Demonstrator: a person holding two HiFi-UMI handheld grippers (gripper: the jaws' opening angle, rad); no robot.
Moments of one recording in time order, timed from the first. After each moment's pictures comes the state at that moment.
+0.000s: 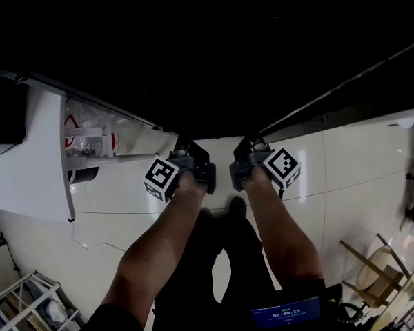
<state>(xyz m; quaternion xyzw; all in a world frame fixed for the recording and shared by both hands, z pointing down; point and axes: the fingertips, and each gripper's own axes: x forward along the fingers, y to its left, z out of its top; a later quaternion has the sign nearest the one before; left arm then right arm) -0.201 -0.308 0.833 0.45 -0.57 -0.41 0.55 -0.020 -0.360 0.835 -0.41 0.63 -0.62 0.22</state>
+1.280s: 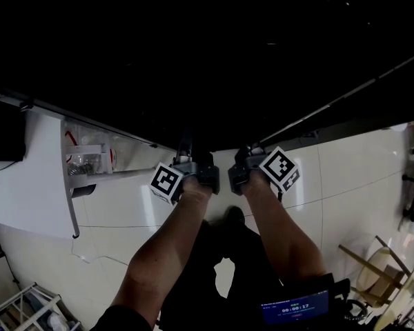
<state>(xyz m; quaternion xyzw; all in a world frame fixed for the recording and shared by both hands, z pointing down) -0.198 -0.351 0.813 0.49 -0.52 -0.48 0.51 -0.028 -0.390 0.821 -0.43 0.66 -0.58 0.19</state>
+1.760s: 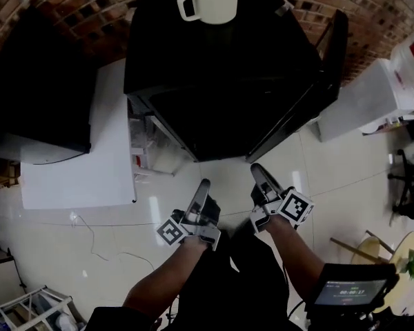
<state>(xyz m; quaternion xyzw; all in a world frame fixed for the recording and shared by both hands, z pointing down) -0.147 -0.176 0.539 0.63 -0.37 -0.44 0.52 -0.005 -0.240 0.555 -0.34 0.77 -0.53 0.14</state>
